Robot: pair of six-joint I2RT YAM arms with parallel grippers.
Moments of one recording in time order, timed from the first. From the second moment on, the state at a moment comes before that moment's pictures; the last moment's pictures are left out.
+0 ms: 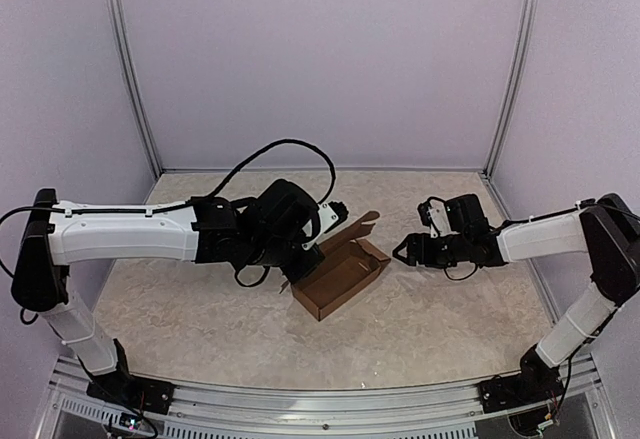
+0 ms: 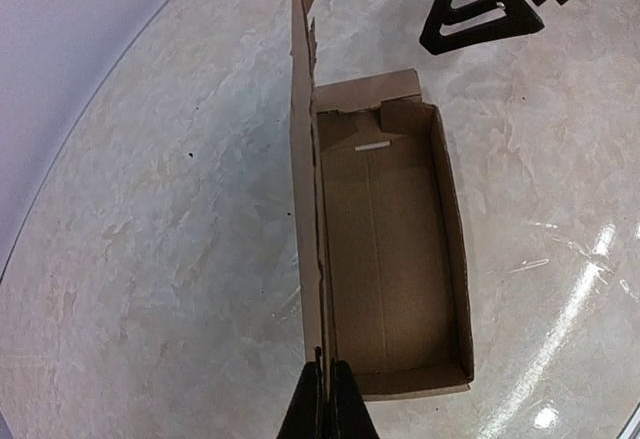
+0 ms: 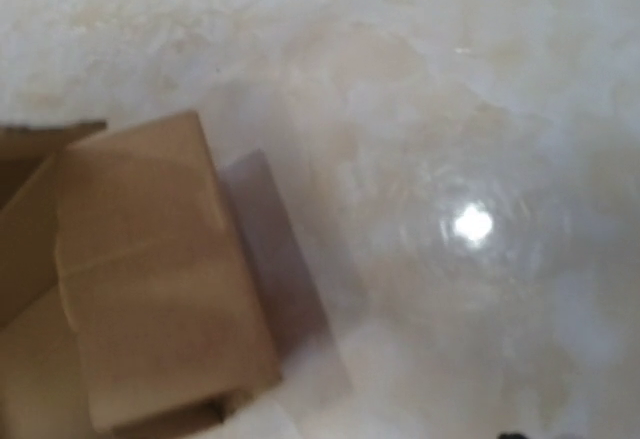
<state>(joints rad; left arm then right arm) -1.10 1.66 1.29 -0.45 -0.32 0.06 0.45 1.56 0.71 0.11 -0.28 0.44</state>
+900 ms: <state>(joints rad) -1.10 1.52 1.20 -0.45 -0.26 0.07 0.40 1.85 0.69 0.61 -0.67 0.69</state>
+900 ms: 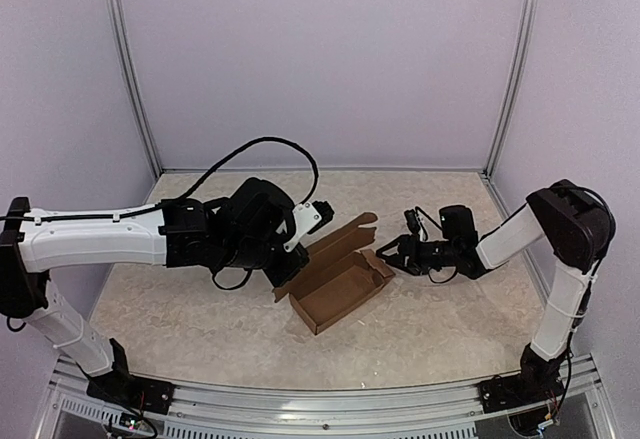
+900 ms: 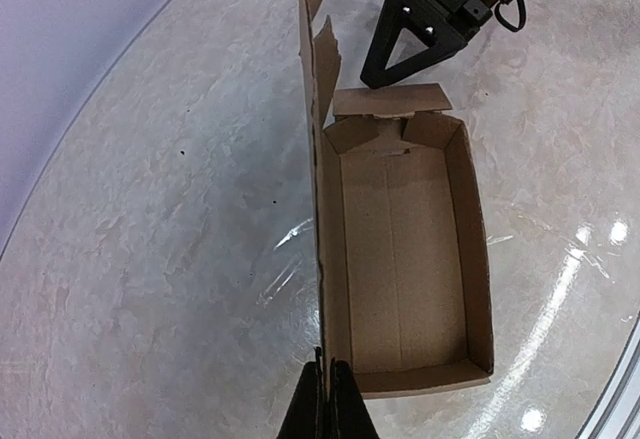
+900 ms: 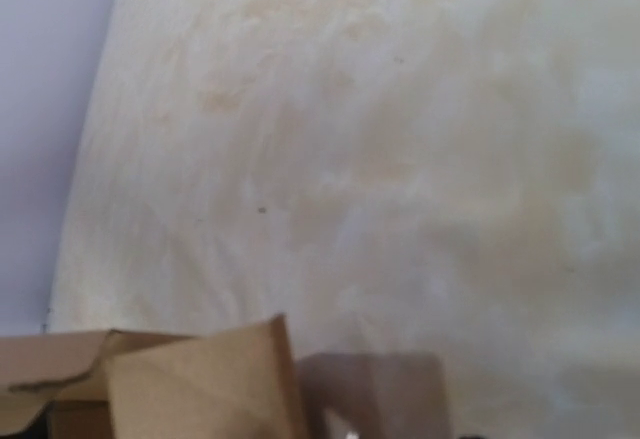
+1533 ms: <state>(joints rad) -1.09 1.51 1.18 -0.43 -0.29 0.04 0.44 1.86 0.69 0.65 -0.76 0.70</state>
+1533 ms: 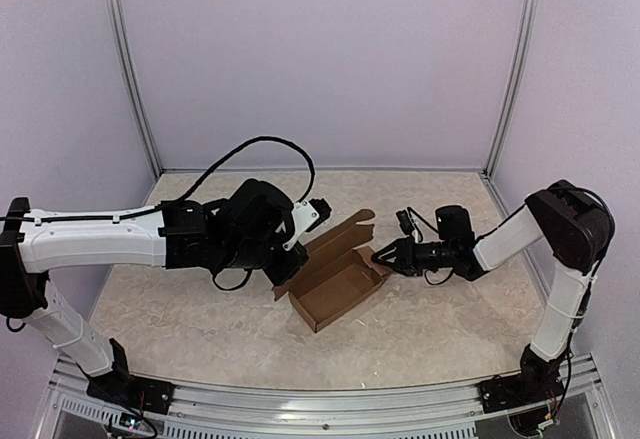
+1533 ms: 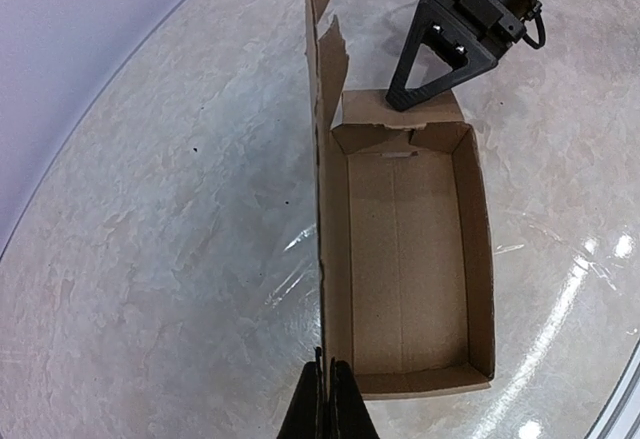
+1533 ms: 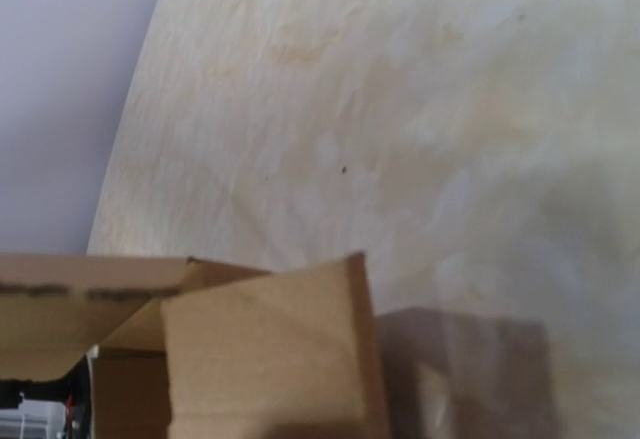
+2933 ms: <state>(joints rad) -0.99 1.43 1.06 -0.36 -0.23 -0.09 0.73 1.72 0.83 0.13 -0.20 0.35</state>
